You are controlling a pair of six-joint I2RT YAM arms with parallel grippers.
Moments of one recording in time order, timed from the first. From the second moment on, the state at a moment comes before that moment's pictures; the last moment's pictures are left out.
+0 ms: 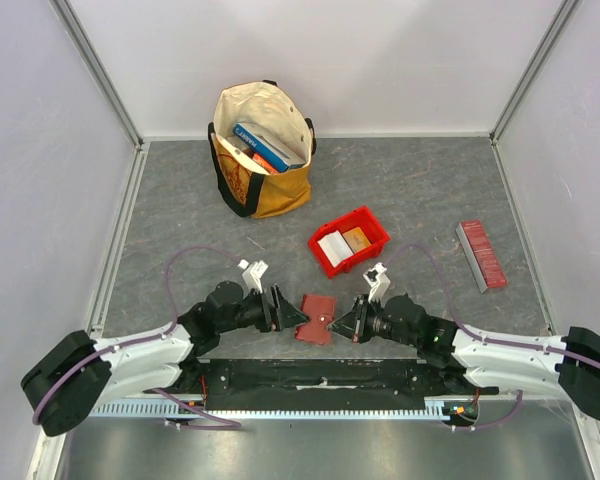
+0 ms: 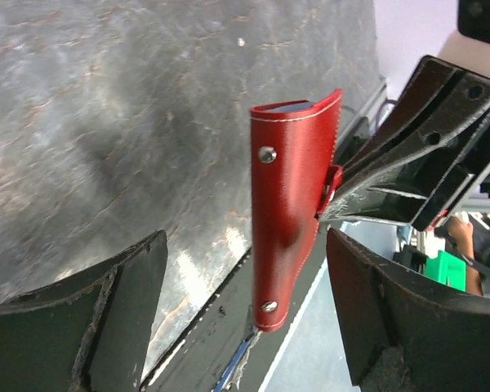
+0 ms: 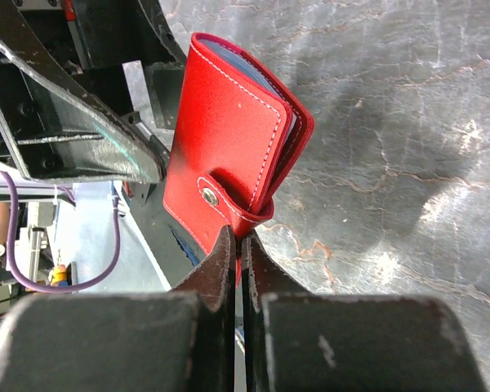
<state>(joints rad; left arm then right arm) -0.82 0.94 0.11 0.42 0.28 -0.98 1.08 0.91 0.14 0.39 -0.03 0.96</state>
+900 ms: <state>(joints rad) -0.79 1.07 0.26 0.36 0.42 -0.85 1.08 0.80 0.27 0.12 0.02 0.80</state>
